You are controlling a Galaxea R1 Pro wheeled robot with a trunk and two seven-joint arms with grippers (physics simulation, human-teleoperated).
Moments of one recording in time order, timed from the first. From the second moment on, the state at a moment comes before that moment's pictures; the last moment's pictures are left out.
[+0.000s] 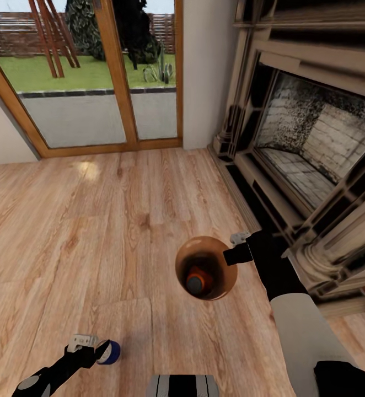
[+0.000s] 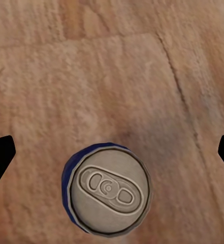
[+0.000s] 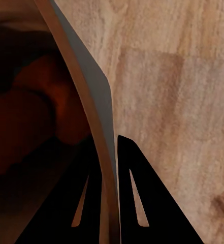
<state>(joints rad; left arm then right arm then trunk) -0.36 0.18 0.30 -0.52 -0.08 -0.15 -0.57 -0.86 0.07 -0.05 -1.03 0.64 1.04 0.71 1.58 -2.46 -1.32</state>
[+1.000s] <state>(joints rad) -0.36 0.18 0.29 -0.52 -0.08 -0.15 -0.57 -0.86 0.07 -0.05 -1.03 0.65 1.04 0.71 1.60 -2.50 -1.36</state>
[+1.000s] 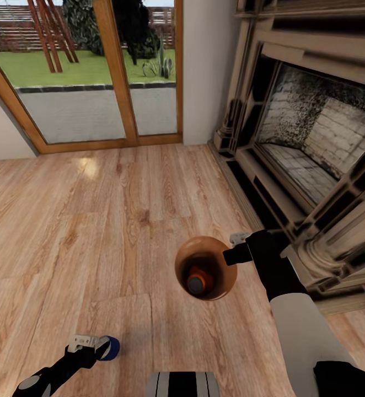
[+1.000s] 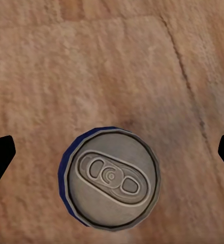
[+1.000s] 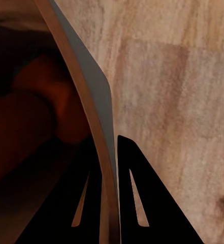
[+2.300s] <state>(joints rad) -0.36 0.18 0.29 -0.52 -0.08 -0.15 -0.58 -0.86 0.07 -0.05 -1.03 0.64 1.04 0.71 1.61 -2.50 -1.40</state>
